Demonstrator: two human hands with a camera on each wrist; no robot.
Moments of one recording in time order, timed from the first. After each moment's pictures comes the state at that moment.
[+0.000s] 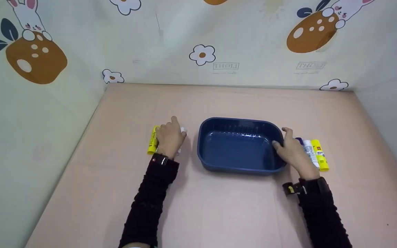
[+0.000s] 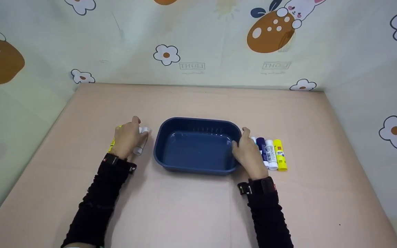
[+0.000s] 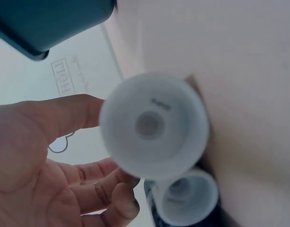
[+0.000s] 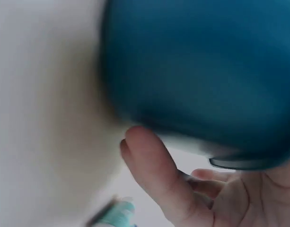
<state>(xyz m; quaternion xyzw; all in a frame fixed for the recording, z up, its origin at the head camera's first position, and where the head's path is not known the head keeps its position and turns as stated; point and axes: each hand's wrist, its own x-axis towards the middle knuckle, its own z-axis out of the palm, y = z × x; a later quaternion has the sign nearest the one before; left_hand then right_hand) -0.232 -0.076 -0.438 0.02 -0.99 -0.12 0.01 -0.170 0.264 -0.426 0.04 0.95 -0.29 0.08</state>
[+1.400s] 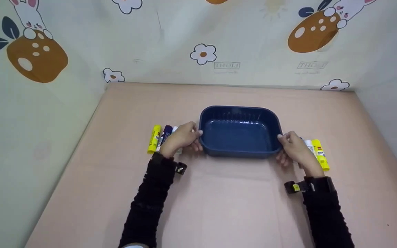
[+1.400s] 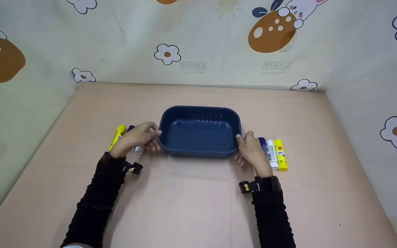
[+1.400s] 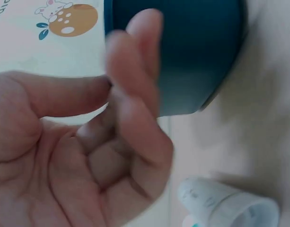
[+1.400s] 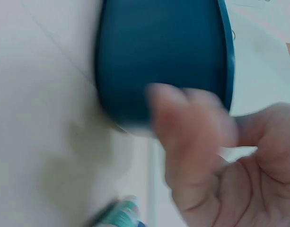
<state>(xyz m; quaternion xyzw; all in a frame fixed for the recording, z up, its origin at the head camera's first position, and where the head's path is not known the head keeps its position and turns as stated) -0.225 -0.064 -0.413 -0.07 -0.84 -0.49 -0.25 -0.173 0.277 -0.427 0.06 0.87 -0.47 0.14</state>
